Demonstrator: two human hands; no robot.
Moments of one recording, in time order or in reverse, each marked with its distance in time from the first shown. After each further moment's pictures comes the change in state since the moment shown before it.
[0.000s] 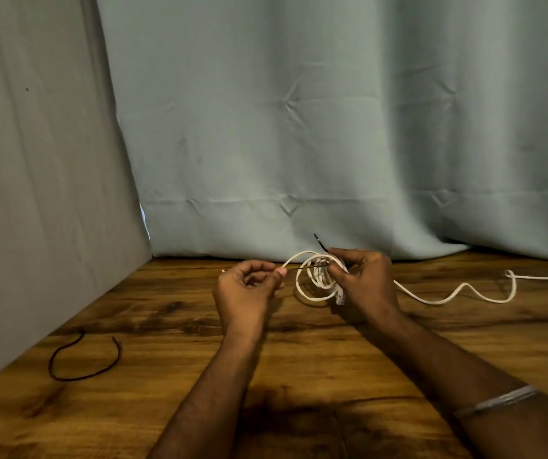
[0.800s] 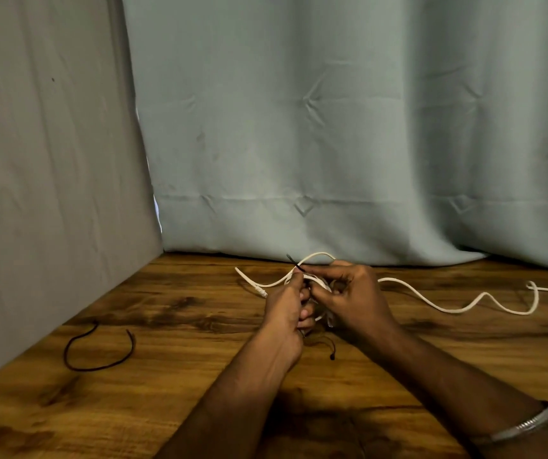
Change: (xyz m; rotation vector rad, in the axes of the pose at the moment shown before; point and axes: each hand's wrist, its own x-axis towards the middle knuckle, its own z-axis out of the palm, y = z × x) left_hand -0.004 -0.013 0.031 -0.381 -0.158 -0.630; right_hand -0.022 -0.022 0.031 0.032 -0.243 -0.185
